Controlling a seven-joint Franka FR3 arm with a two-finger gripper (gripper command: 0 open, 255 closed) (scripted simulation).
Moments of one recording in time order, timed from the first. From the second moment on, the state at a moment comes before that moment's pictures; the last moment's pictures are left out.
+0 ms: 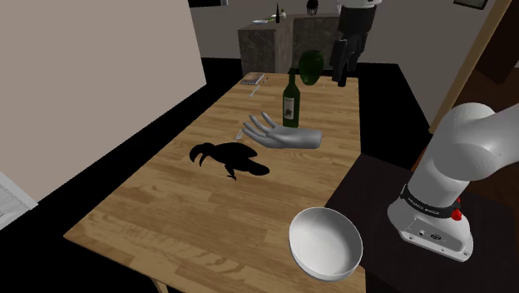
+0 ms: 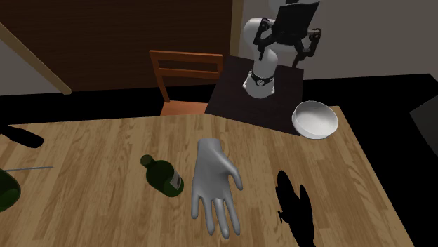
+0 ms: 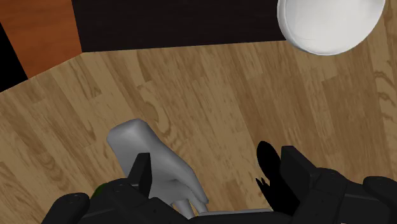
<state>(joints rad) -0.01 -0.83 0.07 -2.38 0.02 1.60 0.07</state>
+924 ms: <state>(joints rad) -0.07 -0.47 -0.06 -2.24 -0.06 1.84 -0.06</state>
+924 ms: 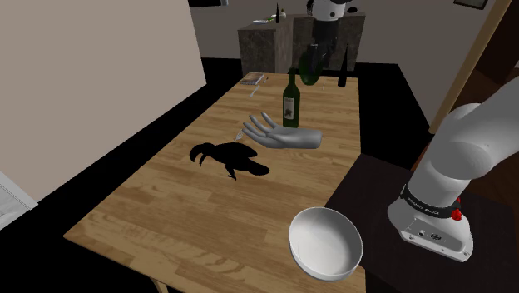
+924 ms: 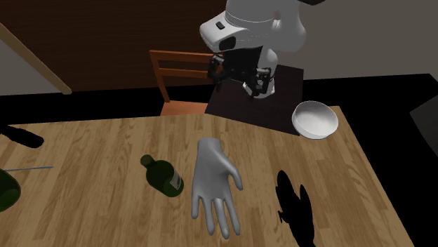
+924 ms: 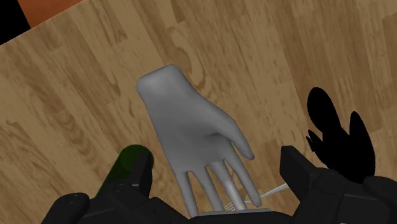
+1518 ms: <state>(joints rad) -0.11 -0.17 -0.15 -2.02 -0.05 1.95 -0.17</state>
